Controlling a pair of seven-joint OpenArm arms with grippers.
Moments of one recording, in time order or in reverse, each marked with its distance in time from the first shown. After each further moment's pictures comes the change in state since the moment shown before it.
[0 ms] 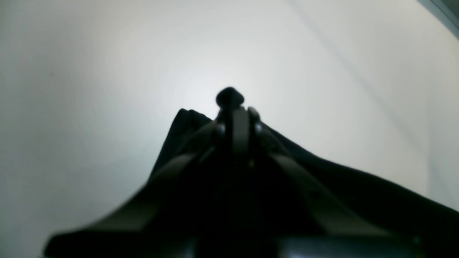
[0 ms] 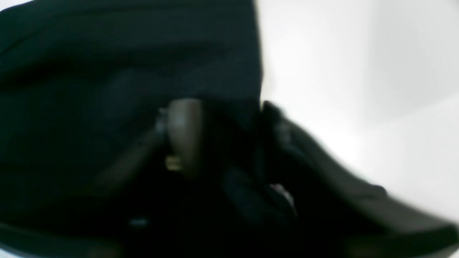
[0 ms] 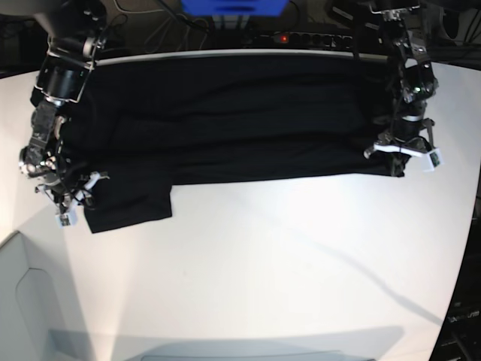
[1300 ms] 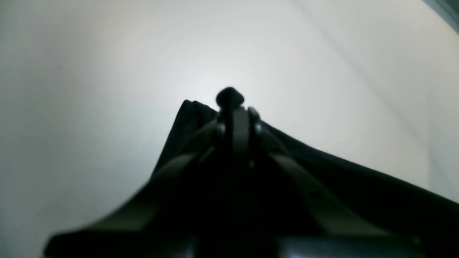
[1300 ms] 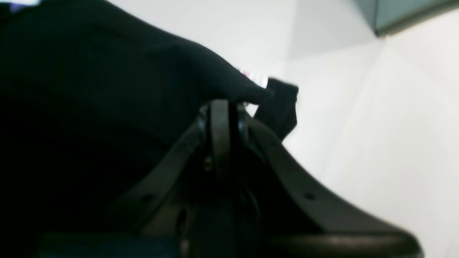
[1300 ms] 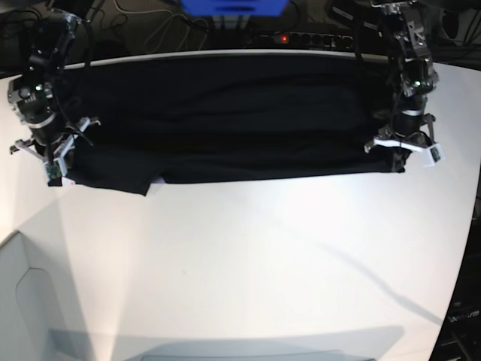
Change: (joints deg) left arm 2.2 0.0 -0.1 1.8 -0.2 0.0 -0.3; right arm -25.2 -5.5 7.0 42.8 -1.6 2.1 -4.0
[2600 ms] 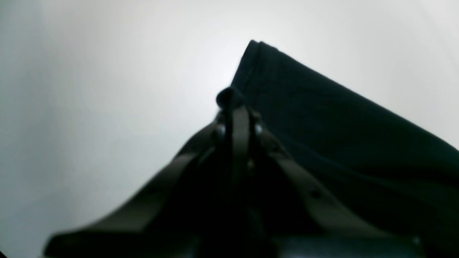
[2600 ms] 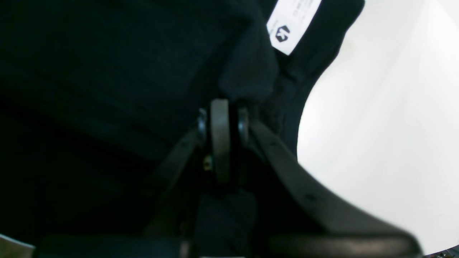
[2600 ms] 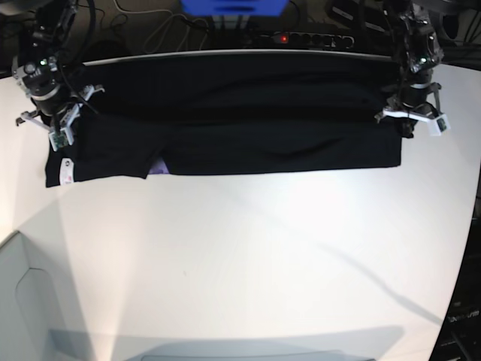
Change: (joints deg) left arm 7.7 0.1 -5.0 -2.1 -0.4 -0.3 0.2; right arm -9.3 0.0 0.0 1.2 0.4 0.0 0.7
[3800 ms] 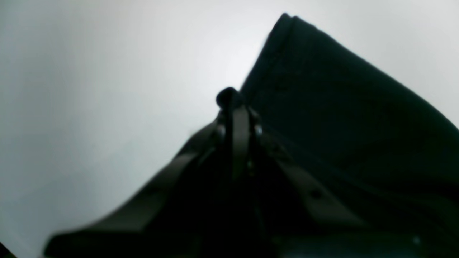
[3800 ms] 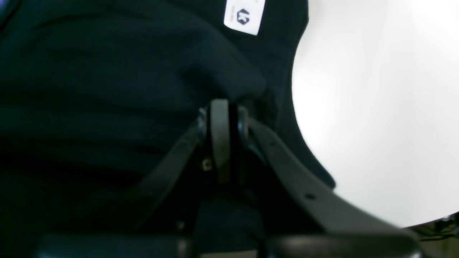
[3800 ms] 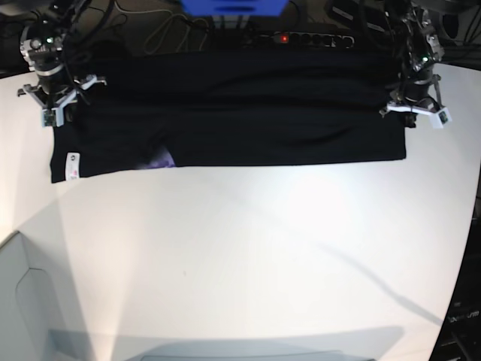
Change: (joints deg) left arm -1.0 0.1 -2.2 -6.4 -0.2 -0.5 -0.2; right arm -2.2 -11.0 10.6 -1.3 0.0 0.0 8.9
